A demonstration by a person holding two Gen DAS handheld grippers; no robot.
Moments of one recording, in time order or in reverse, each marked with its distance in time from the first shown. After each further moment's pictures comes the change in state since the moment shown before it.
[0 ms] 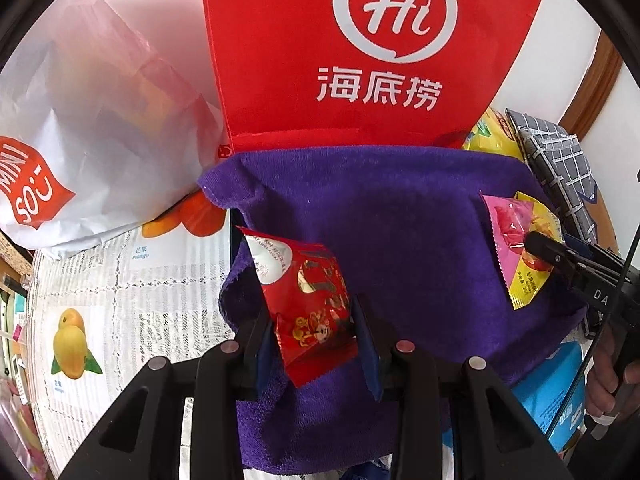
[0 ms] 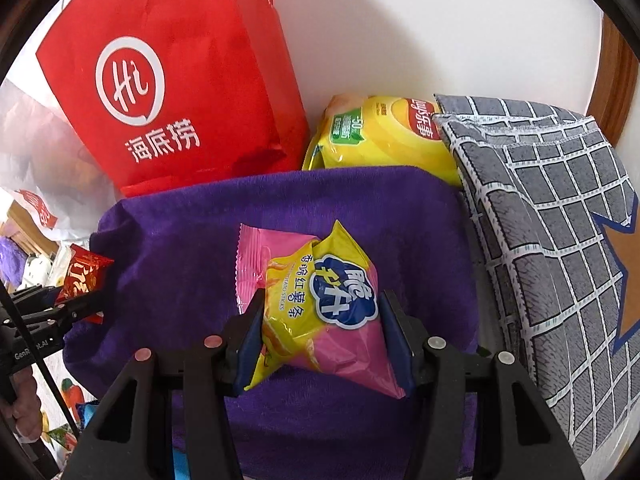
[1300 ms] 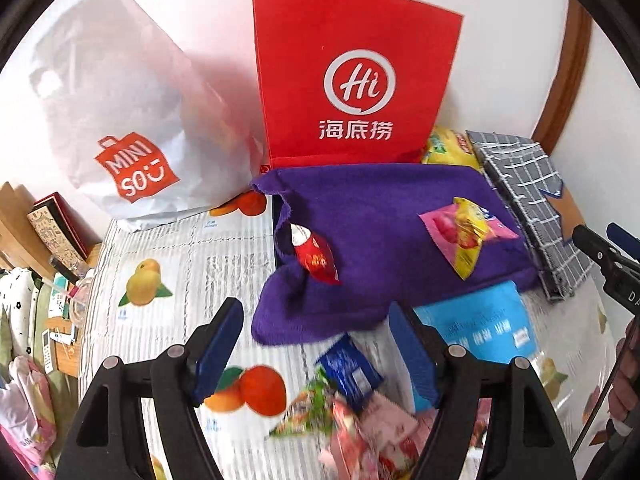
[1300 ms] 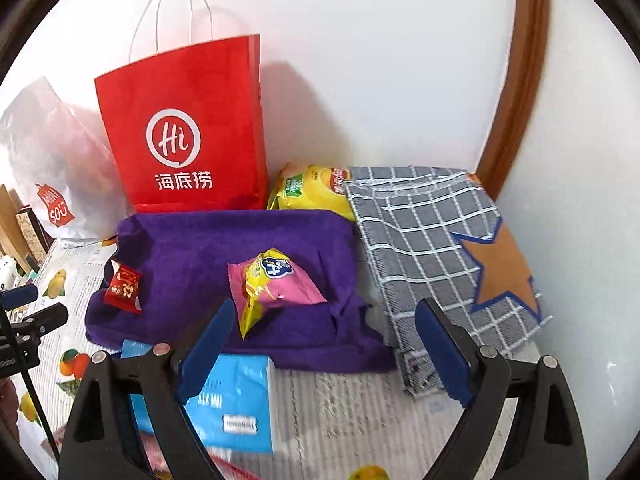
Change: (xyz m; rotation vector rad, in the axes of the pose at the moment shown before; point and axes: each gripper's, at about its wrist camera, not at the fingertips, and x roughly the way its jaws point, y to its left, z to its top) left arm -0.135 -0.011 -0.077 -0.005 -0.146 0.069; right arm -0.170 0.027 -0.054 -0.030 -0.208 -0.253
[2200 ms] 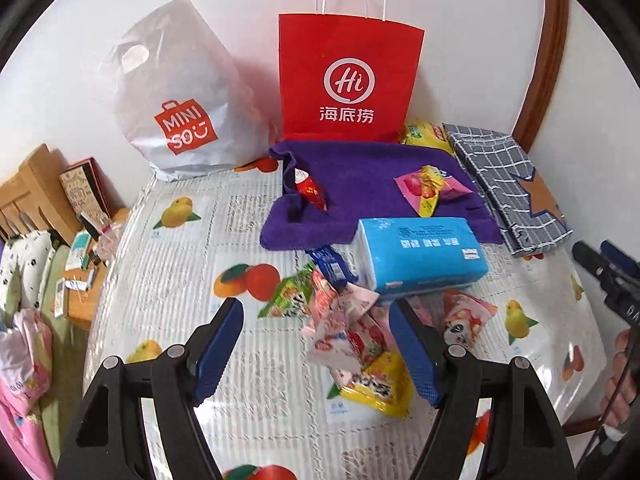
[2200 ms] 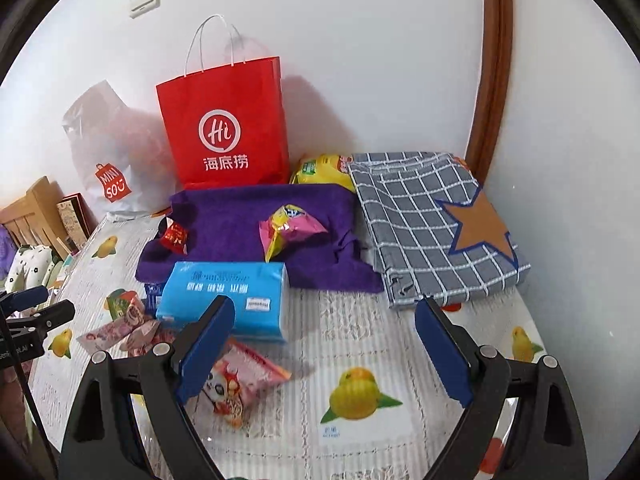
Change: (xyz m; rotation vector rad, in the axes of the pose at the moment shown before) left arm -0.092 -0.018 -0.094 -0.065 -0.029 0.014; right arm -0.096 -0.035 -0.084 0.010 -0.022 0.118
